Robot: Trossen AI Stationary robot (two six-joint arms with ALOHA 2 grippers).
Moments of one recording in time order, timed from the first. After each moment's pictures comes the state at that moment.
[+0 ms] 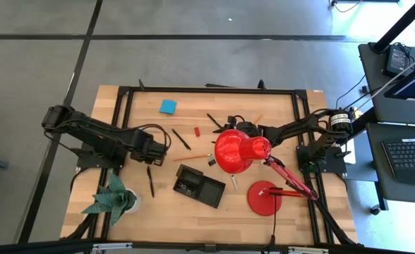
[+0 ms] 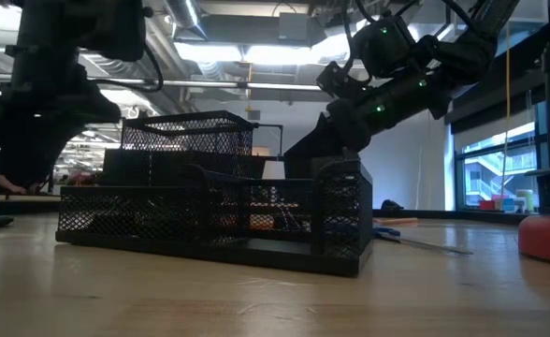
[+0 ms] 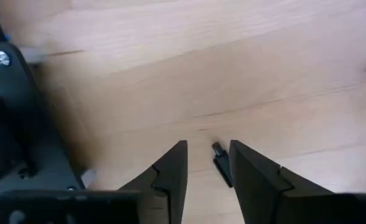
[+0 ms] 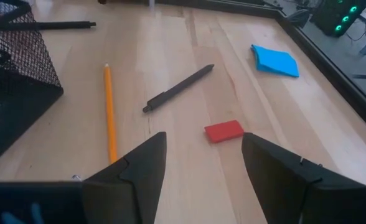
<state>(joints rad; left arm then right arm) -0.14 1.27 0.72 -1.06 -0.03 -1.50 -0.11 1.70 0.70 0.59 0.10 -0.16</state>
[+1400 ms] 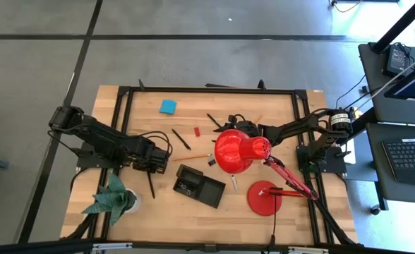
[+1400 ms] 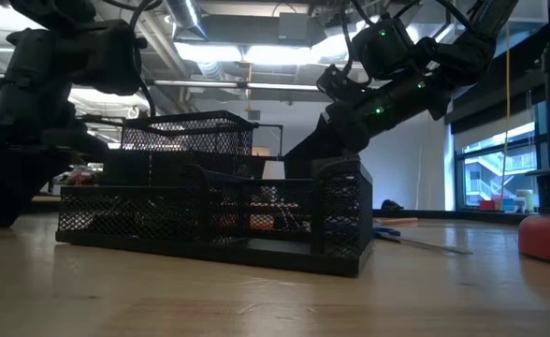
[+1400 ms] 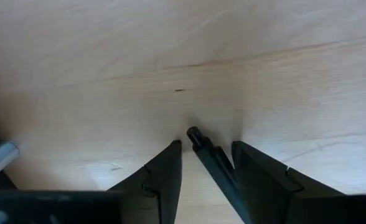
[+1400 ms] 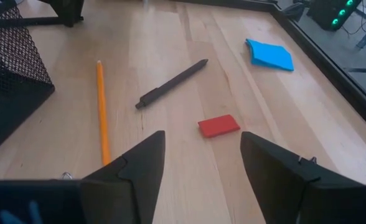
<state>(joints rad) -0.18 1.40 0.59 -0.76 0.18 -1.62 -0.12 1.70 0.70 0.58 0.10 -0.15</state>
